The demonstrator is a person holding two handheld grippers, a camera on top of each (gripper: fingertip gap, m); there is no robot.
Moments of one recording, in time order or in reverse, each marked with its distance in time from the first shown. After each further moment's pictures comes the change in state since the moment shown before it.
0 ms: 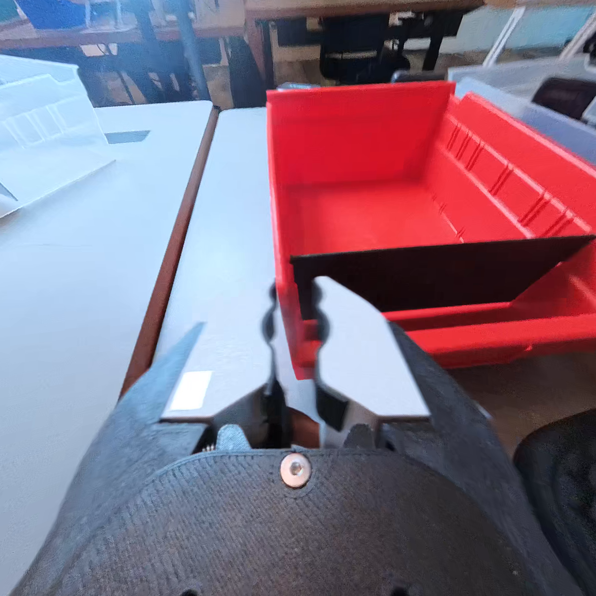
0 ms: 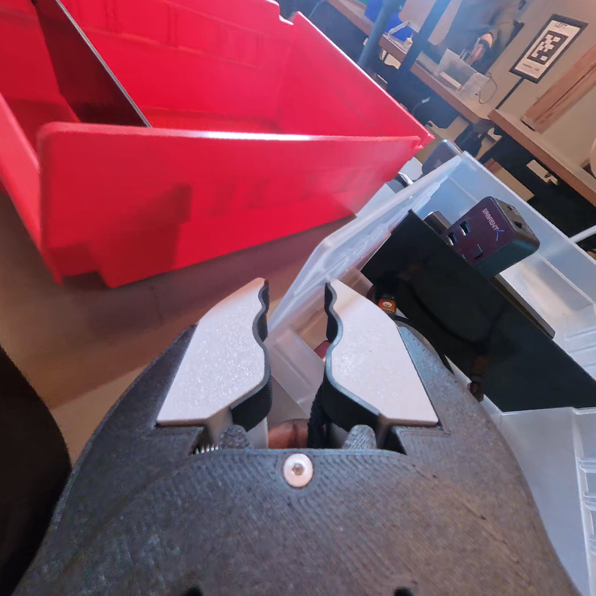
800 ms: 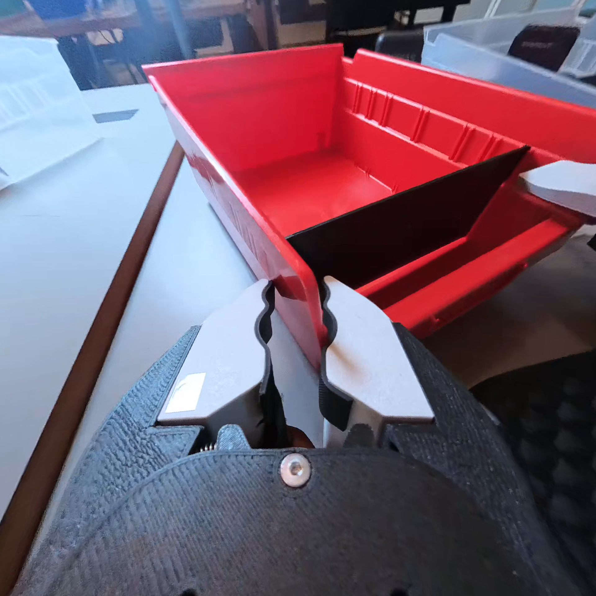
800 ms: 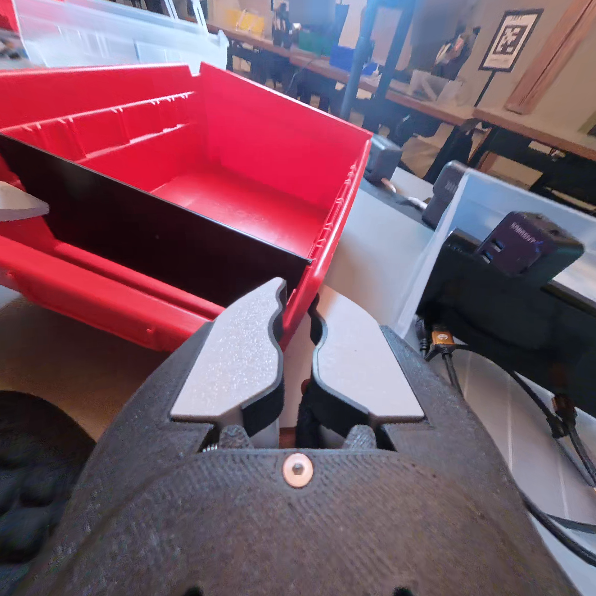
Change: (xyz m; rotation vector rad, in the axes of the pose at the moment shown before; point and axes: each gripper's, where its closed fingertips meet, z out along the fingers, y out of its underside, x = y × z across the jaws) left arm 0.037 0.022 -0.021 -0.029 -0.039 0.023; right arm -0.030 -0.047 0.016 0.118 0.045 0.233
